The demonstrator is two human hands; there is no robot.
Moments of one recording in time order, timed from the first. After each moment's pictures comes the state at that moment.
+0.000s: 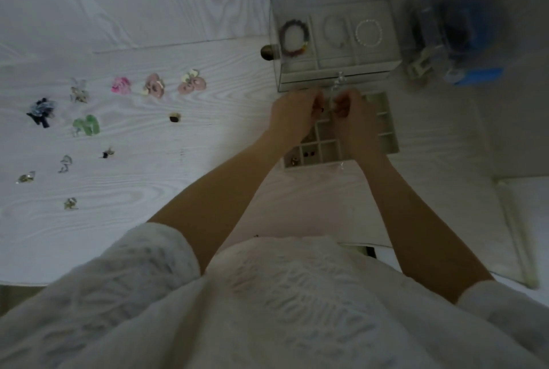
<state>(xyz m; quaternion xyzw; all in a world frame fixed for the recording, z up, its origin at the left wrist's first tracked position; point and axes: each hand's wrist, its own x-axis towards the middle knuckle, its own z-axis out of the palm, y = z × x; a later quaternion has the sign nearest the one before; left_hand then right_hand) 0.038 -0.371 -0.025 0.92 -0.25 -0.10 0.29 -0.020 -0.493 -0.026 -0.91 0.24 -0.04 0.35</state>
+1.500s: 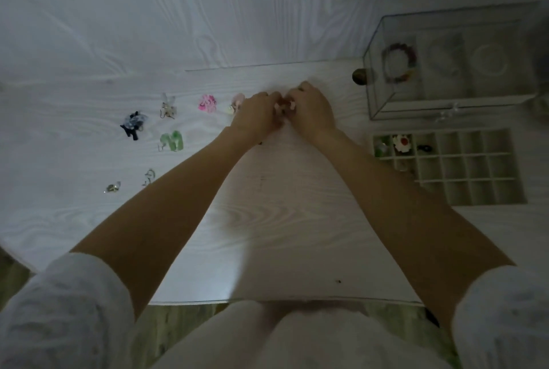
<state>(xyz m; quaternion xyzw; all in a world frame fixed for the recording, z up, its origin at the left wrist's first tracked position) 0.148 -0.179 -0.045 0.96 -0.18 -0.17 0.13 0.132 -0.303 -0.071 -0.96 0.01 0.02 0.28</state>
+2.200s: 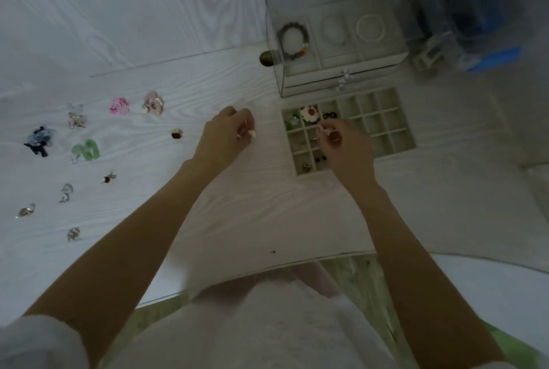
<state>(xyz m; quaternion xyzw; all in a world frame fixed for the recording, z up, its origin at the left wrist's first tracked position) 0.058 -0.242 -0.039 0.92 -0.28 -0.10 0.26 -0.053 -0.444 -0.028 -0.91 0.19 -0.10 0.36</state>
